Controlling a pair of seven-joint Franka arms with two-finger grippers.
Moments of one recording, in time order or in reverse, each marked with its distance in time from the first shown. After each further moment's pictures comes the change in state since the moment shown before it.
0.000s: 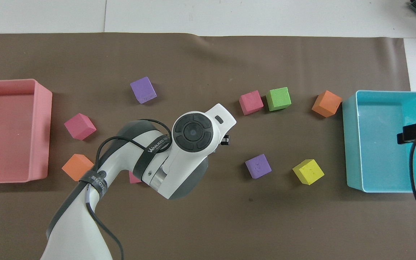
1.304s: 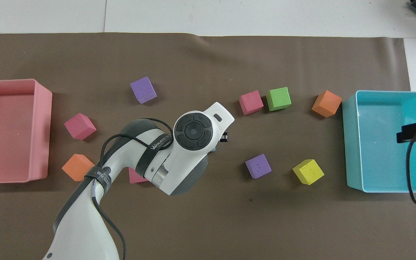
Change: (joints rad) left arm 0.000 0.031 0.005 0.000 0.014 0.039 -0.024; right arm 0.001 -0.010 0.000 -0.030 -0.020 0.025 0.000
